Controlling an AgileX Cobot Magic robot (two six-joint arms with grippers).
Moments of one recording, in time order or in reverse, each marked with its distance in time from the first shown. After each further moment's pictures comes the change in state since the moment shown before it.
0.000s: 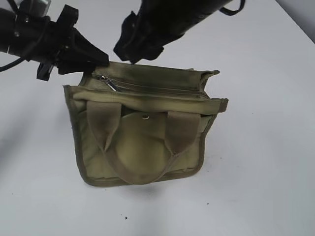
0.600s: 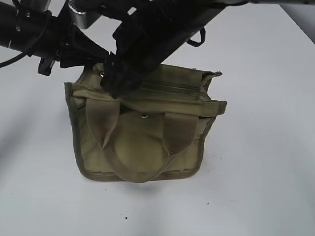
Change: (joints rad) left arm -0.004 0.008 -0.035 0.008 0.006 0.000; right arm 0.045 0.154 -0.037 -0.001 -0.003 -0.028
